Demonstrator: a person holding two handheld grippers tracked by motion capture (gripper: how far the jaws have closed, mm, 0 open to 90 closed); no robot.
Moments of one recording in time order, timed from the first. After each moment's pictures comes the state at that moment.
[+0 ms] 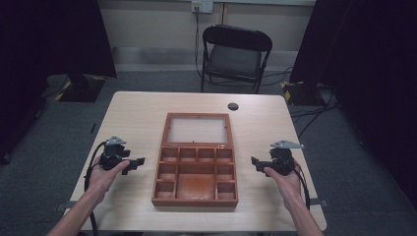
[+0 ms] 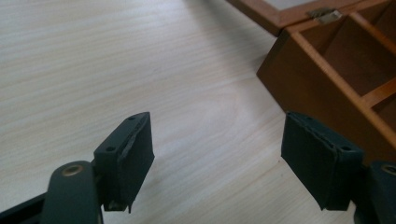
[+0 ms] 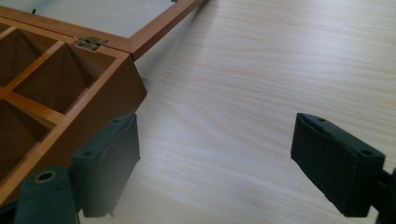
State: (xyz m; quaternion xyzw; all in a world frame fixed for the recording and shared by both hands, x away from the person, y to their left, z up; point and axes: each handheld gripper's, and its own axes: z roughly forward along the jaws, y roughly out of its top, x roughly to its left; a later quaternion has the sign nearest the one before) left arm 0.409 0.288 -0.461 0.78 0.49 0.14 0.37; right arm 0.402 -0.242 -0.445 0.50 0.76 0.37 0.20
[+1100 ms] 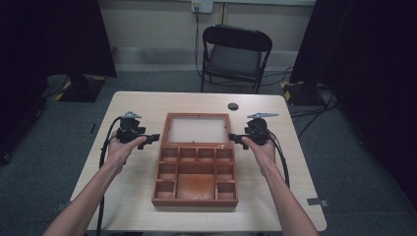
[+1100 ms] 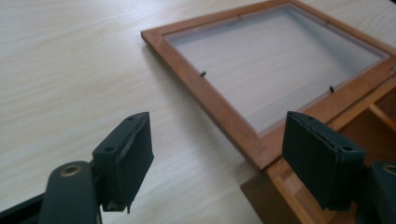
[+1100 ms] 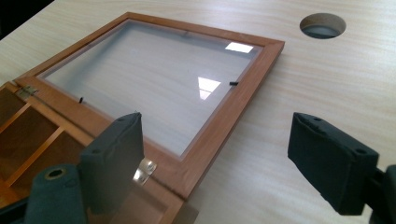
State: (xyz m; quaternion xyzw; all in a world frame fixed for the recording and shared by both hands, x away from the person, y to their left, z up) left arm 0.483 0.250 -0.425 0.77 0.47 0.13 0.41; right arm 0.492 -0.182 -0.424 0.47 0.77 0.41 0.13
